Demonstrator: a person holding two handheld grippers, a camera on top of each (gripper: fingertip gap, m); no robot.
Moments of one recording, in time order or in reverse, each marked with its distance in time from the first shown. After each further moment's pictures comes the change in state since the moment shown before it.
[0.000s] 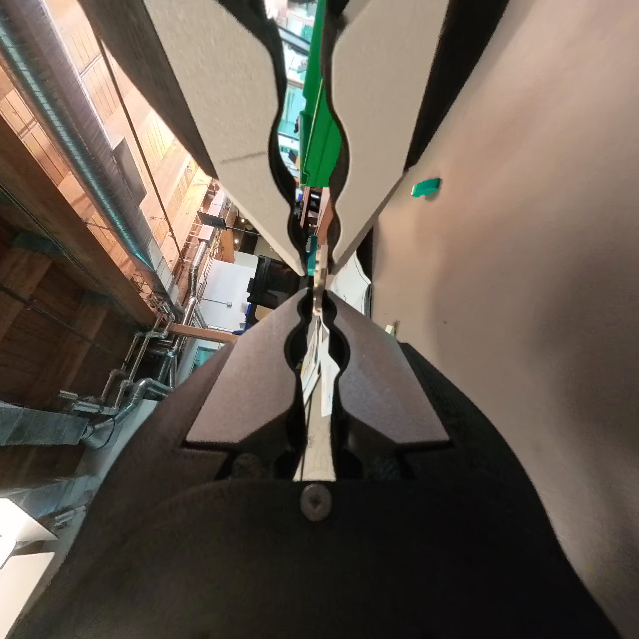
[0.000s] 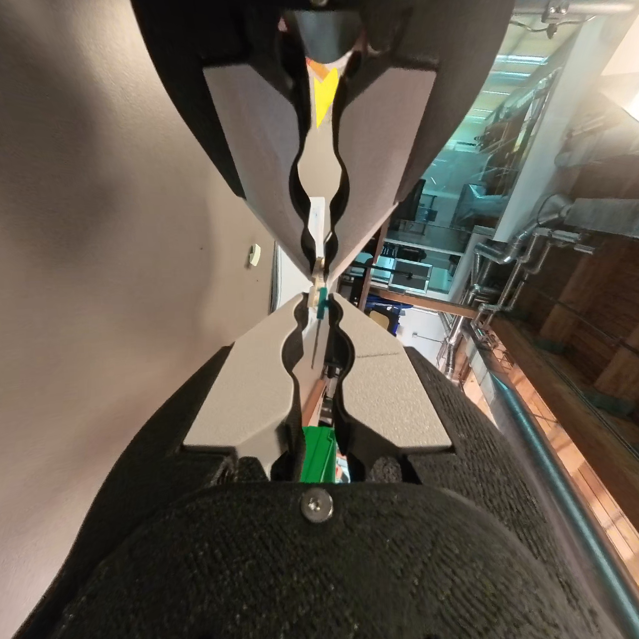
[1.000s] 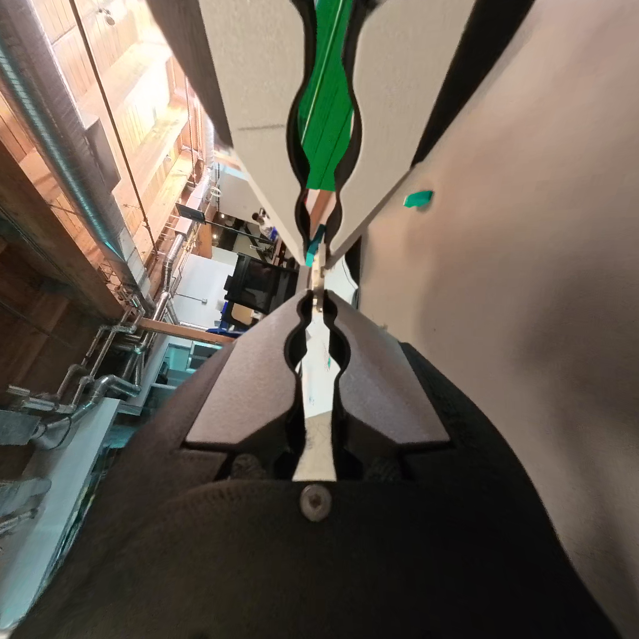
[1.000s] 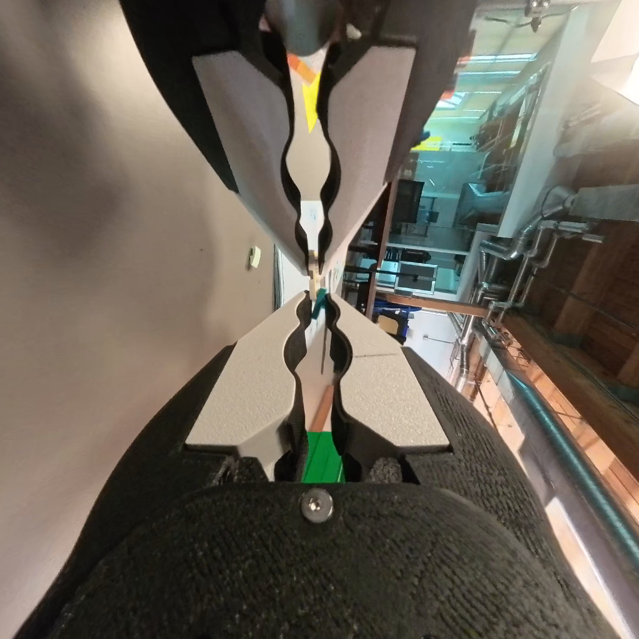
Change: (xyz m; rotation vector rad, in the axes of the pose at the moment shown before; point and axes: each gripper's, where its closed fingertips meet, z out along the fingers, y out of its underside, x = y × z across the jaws) left arm 0.003 0.001 -0.001 0.009 0.045 -0.085; right arm -0.001 0.005 -0.004 0.039 0.007 0.070
